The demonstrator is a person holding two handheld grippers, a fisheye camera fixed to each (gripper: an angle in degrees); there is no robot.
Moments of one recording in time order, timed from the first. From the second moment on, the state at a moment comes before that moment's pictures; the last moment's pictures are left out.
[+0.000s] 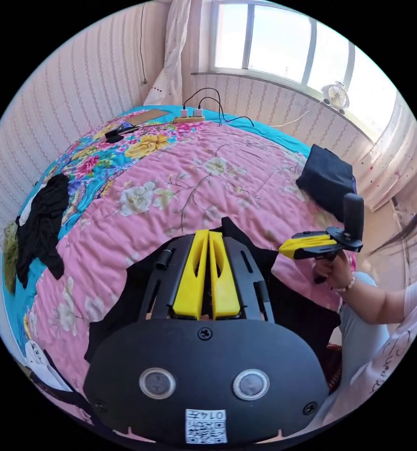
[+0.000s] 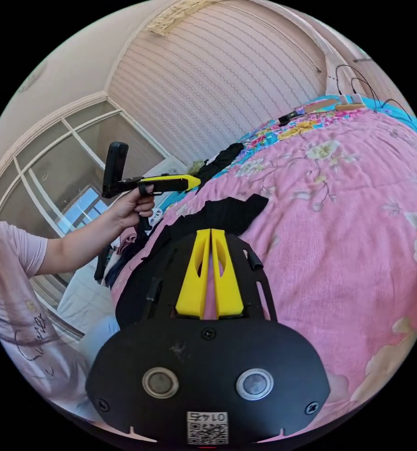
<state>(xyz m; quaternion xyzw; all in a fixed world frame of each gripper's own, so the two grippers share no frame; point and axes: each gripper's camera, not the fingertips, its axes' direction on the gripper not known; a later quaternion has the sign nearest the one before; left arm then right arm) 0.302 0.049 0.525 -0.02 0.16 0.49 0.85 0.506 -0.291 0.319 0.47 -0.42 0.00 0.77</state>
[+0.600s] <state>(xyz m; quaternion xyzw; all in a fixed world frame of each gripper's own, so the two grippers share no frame) 0.431 0.076 0.632 -0.12 0.06 0.61 0.78 0.523 -0.306 0.355 0.39 -0.46 0.05 0.80</state>
